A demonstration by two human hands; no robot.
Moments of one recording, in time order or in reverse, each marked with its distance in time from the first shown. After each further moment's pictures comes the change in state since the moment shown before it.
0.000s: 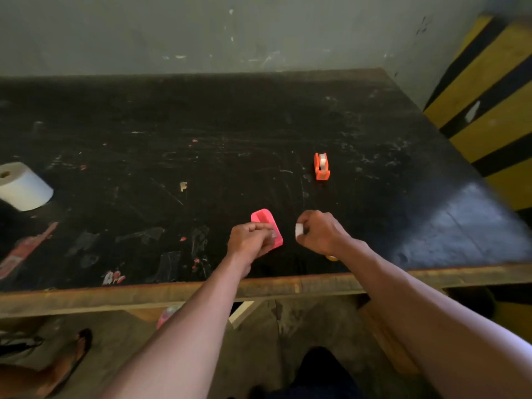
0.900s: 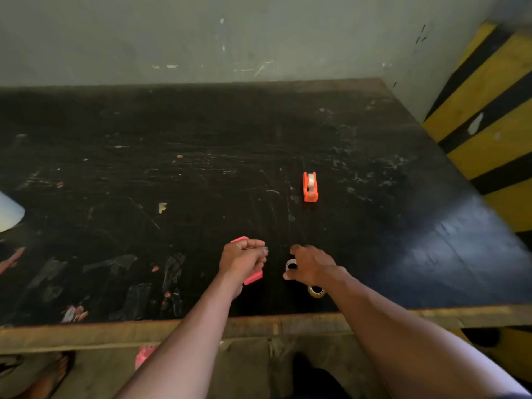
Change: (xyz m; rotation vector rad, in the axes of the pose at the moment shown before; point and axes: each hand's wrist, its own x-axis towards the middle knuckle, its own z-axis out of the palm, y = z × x) left_hand 0.037 0.023 0.048 0.019 0.059 -0.032; right_hand 0.062 0.049 0.004 -0.247 -0.274 0.061
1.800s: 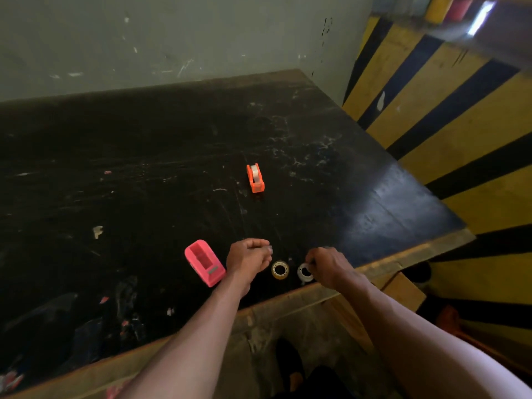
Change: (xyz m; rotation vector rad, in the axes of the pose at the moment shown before) left_hand -0.014 -0.017 0.072 0.142 -0.237 -0.024; right_hand -0.069 0.094 0.035 0.143 0.242 0.232
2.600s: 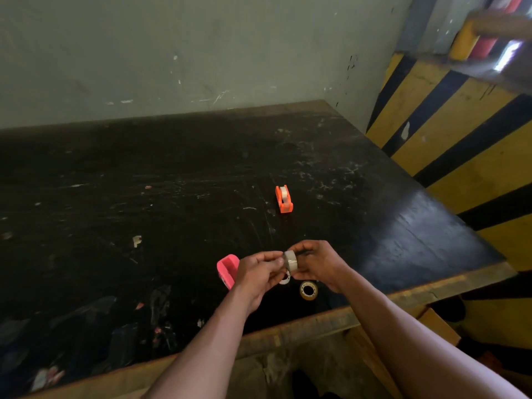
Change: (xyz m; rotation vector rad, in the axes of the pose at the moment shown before) left_hand -0.021 0.012 -0.051 -0.218 -0.139 0.056; right_hand -0.004 -0.096 -0.035 1.069 -0.177 -0.013
